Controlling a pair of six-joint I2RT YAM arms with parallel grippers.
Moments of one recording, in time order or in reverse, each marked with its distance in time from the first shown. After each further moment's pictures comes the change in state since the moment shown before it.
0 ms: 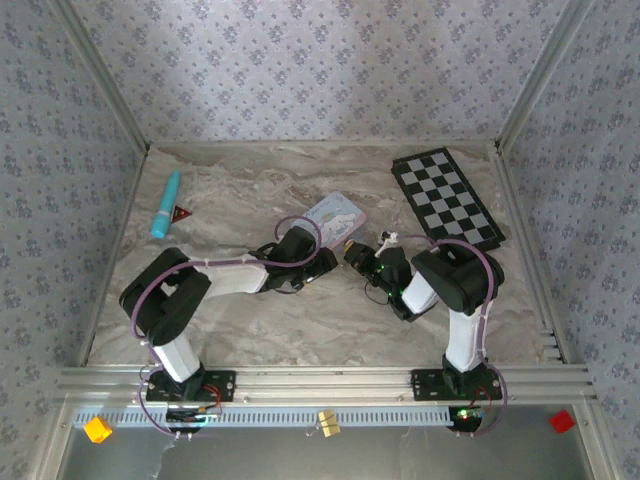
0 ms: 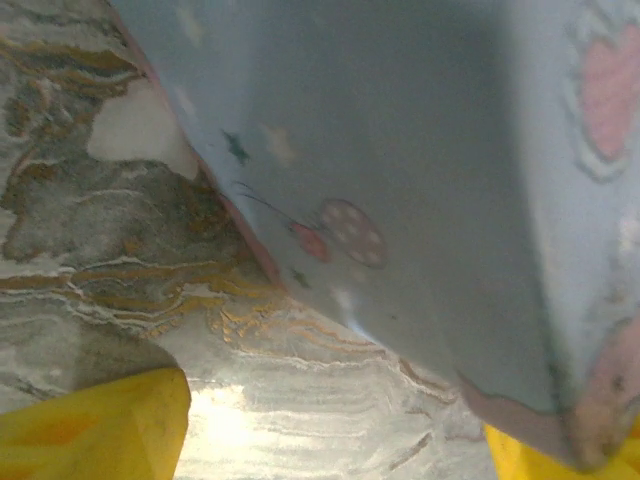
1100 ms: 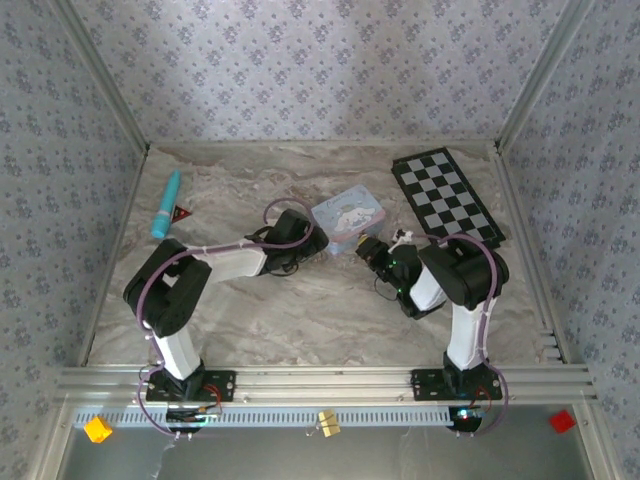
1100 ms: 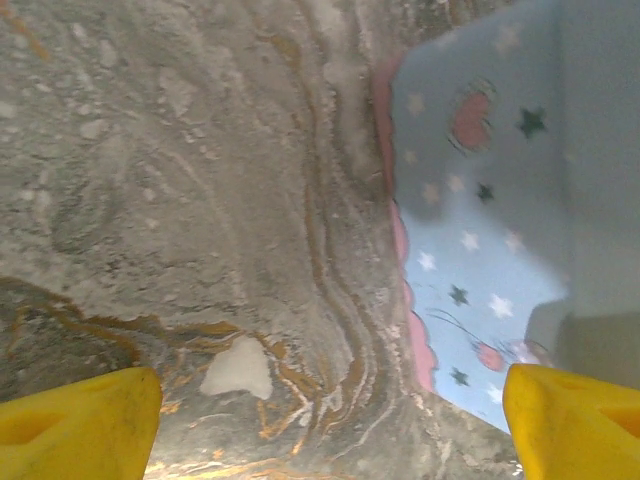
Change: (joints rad) left arm 0.101 0.050 0.114 -0.088 -0.120 0.032; right arm -0.117 0.009 -0.029 0.046 -0.039 0.071
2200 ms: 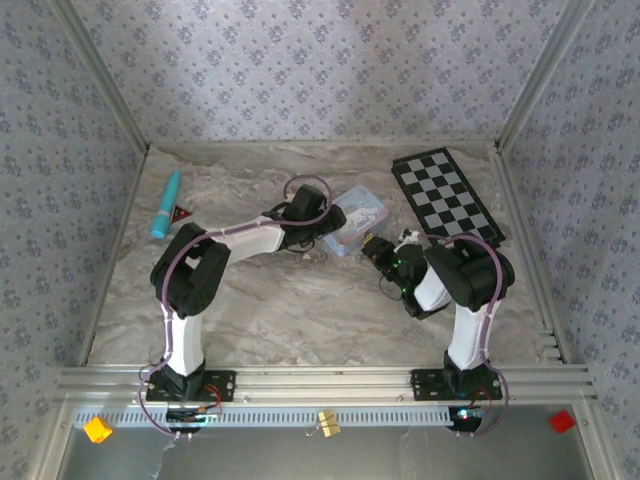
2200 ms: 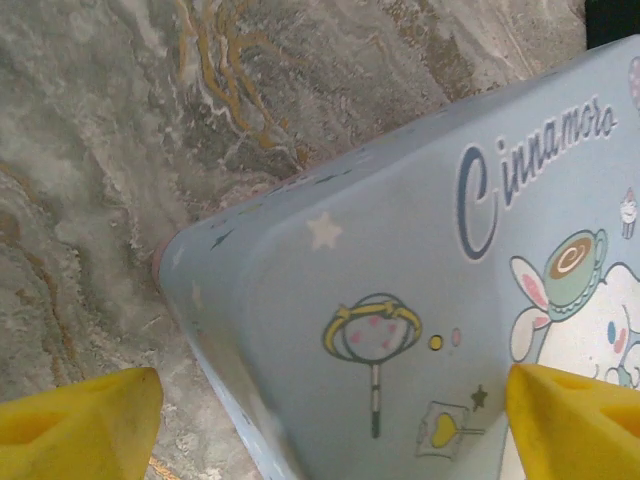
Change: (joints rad) left arm 0.005 0.187 0.321 -0.079 0.032 0.103; right arm -0.034 -0.023 -0.016 -0.008 -0.008 -0.015
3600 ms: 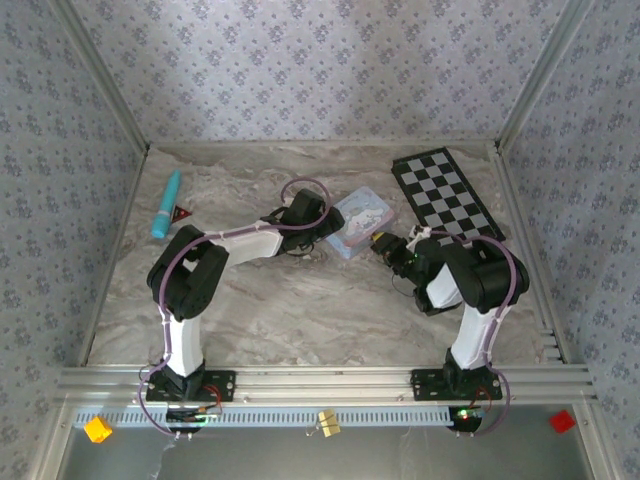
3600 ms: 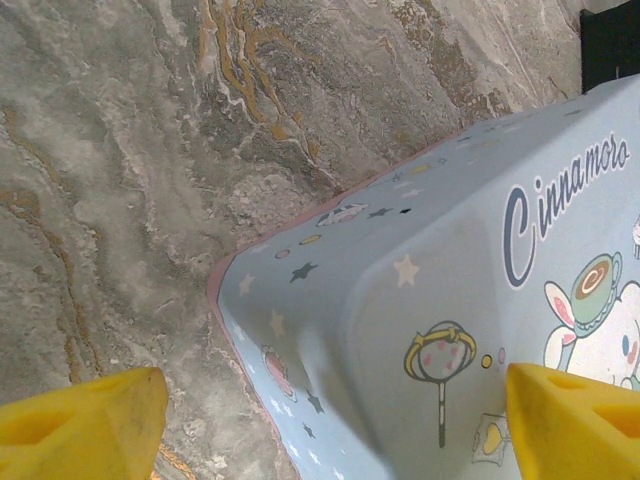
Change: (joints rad) left arm -0.004 -0.025 -0.067 0.065 -0.017 -0.036; right arm -0.140 -0.058 -0.022 -0.019 -0.209 0.034
